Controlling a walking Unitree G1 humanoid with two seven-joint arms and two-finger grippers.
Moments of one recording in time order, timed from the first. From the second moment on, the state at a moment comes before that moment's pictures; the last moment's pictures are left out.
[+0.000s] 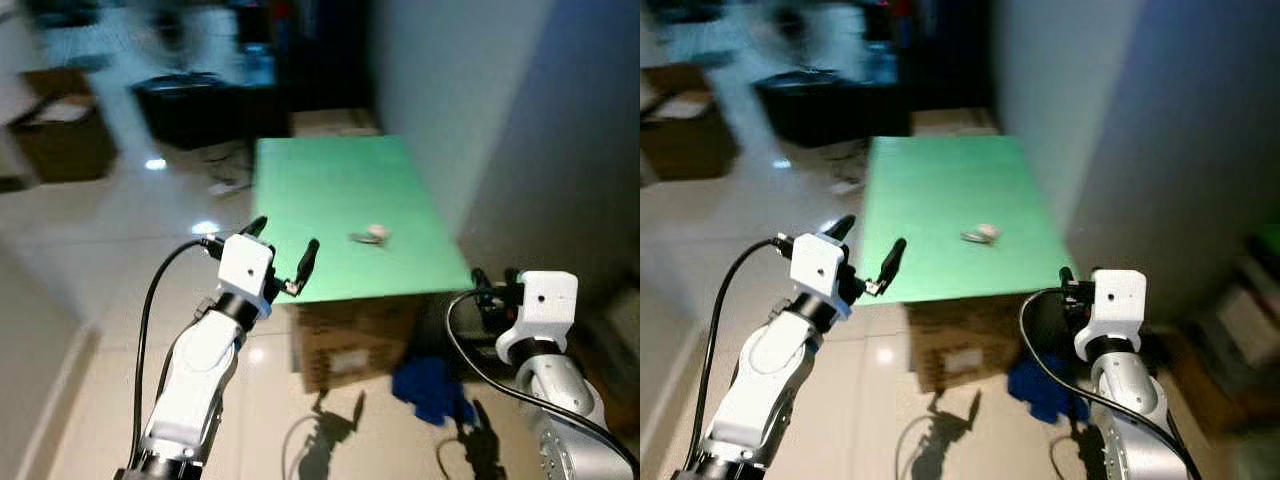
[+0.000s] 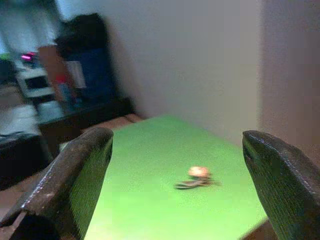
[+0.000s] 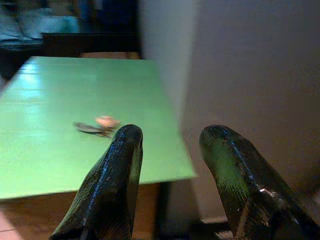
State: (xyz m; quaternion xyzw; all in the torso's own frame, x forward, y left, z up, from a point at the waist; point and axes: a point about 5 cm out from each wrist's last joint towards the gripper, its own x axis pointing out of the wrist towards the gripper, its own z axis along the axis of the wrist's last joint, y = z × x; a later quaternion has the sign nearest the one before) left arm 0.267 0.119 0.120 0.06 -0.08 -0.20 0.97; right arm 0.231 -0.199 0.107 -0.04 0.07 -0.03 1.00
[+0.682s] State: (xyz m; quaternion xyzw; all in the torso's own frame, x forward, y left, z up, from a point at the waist) left arm 0.262 0.116 0.113 0.05 -0.06 -0.21 0.97; right arm 0.230 -0.188 0.106 -0.05 0.07 0.01 1.00
